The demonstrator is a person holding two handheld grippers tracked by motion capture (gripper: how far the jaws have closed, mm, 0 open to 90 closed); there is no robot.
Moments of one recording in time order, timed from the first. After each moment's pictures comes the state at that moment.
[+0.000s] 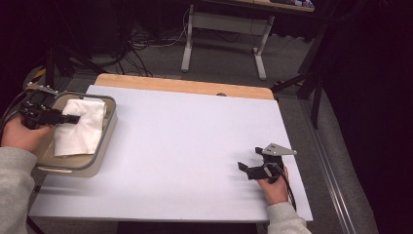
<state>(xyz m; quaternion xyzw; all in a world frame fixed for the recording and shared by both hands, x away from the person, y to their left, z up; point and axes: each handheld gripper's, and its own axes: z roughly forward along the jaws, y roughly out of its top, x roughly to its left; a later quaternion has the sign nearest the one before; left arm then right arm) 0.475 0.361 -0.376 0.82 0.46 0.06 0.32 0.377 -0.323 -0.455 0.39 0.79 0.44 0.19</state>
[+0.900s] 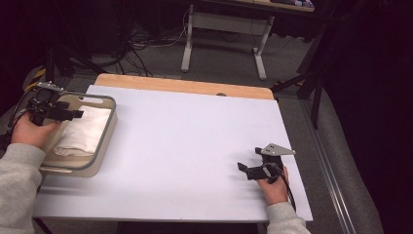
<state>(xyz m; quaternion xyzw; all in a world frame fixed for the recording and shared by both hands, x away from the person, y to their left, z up) 0.489 0.356 -0.383 0.81 0.48 0.16 0.31 0.377 -0.321 -0.455 0.38 0.79 0.43 0.19</state>
